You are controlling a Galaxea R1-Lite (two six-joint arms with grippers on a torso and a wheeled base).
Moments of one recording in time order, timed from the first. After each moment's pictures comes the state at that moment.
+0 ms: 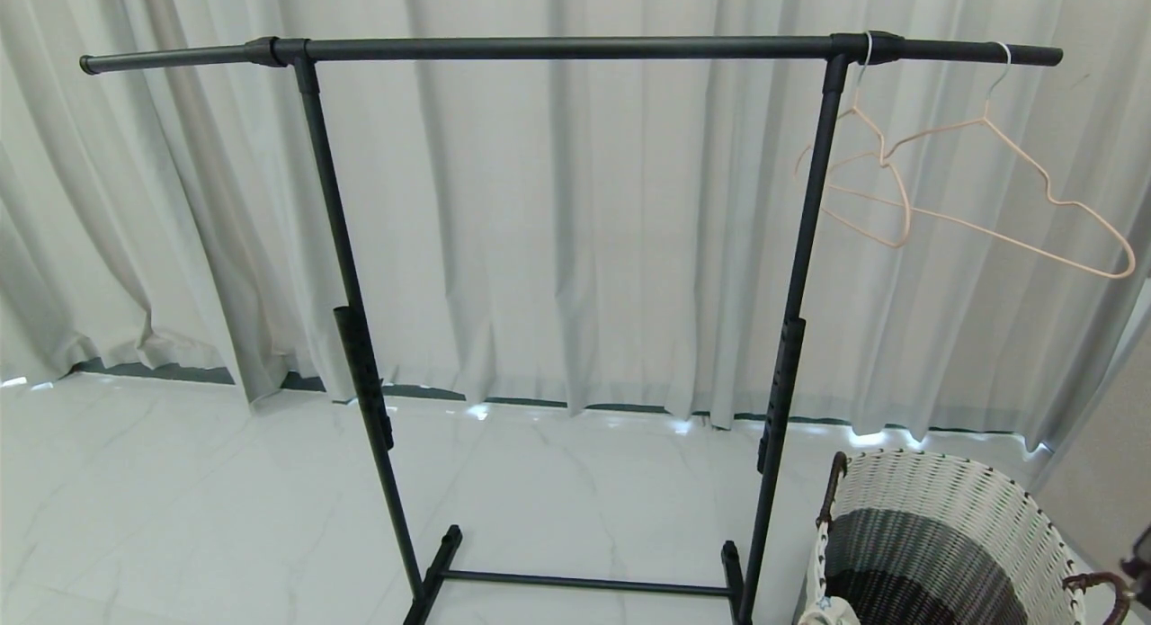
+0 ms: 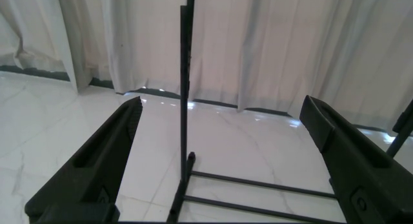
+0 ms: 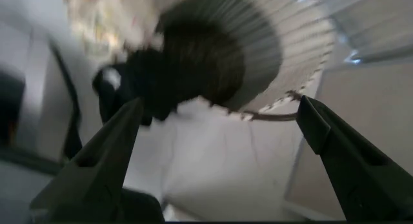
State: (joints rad) left arm 0.01 0.00 0.00 0.00 0.04 -0.01; right arm 0.16 0.96 -0.35 0.20 -0.04 -0.50
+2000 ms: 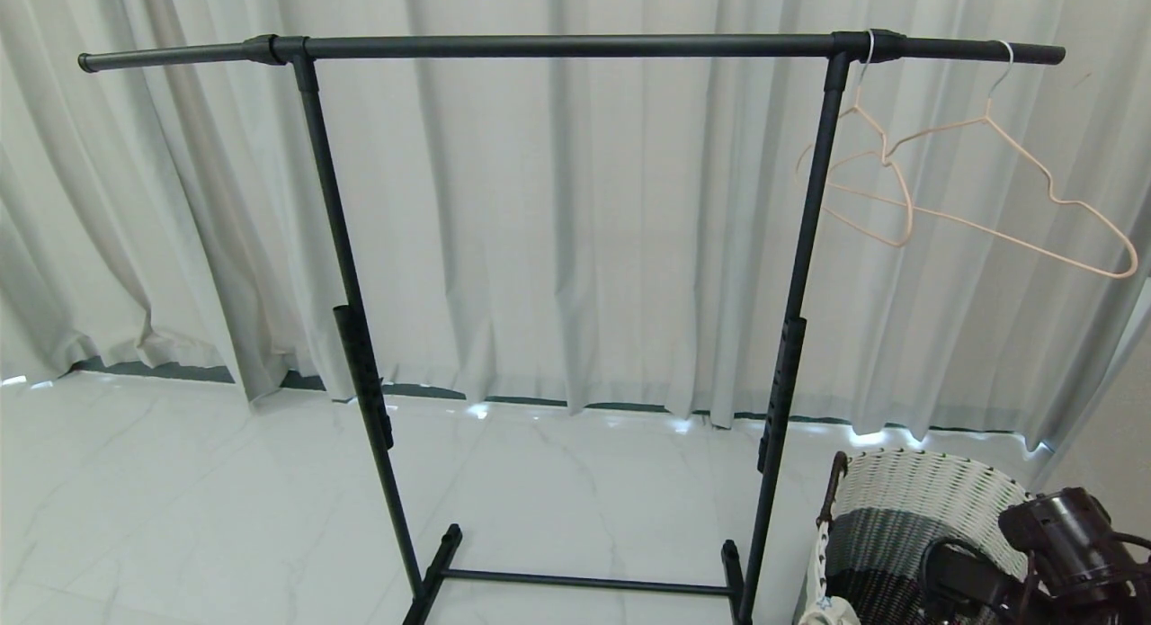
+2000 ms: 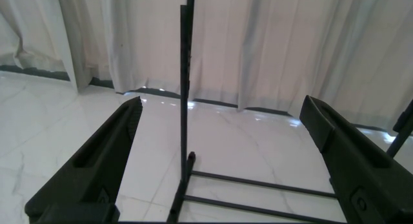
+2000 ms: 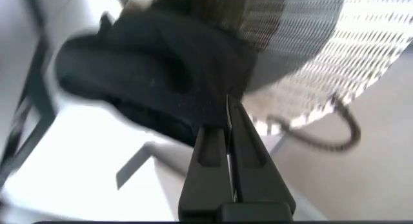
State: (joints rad) left arm 0.01 0.00 0.00 0.00 0.03 -0.01; right arm 0.25 1.68 -0.25 -0.25 -0.18 -0.60
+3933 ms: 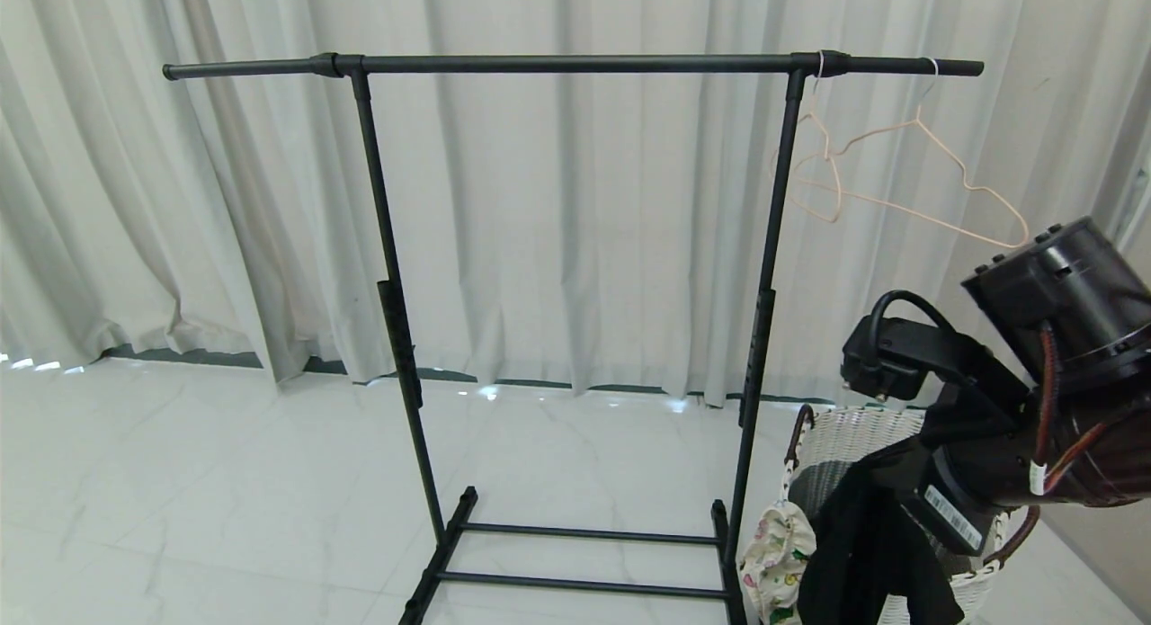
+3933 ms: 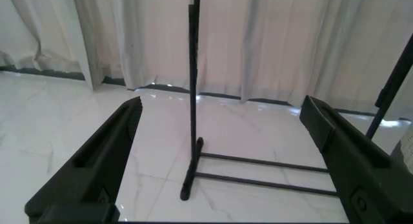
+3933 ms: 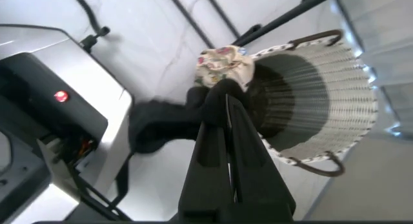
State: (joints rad) left arm 0.01 0.00 0.00 0.00 0.03 0.02; right arm 0.70 1.48 -1.09 0.50 -0.11 -0.22
